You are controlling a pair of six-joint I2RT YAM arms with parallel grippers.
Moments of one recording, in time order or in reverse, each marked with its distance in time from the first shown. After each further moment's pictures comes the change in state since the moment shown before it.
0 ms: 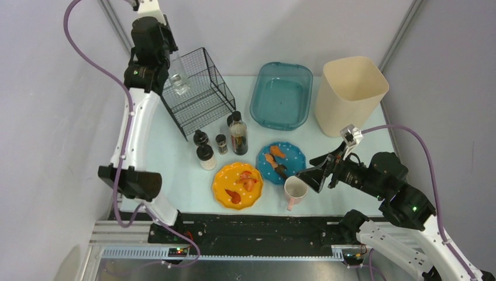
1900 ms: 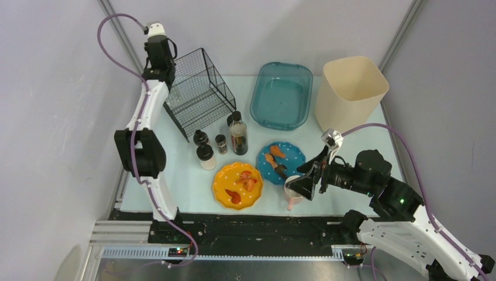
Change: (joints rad) left arm 0.165 0.342 -0.097 0.239 -0.041 0.003; right arm 0.107 0.058 -0.049 0.076 -0.089 -0.021
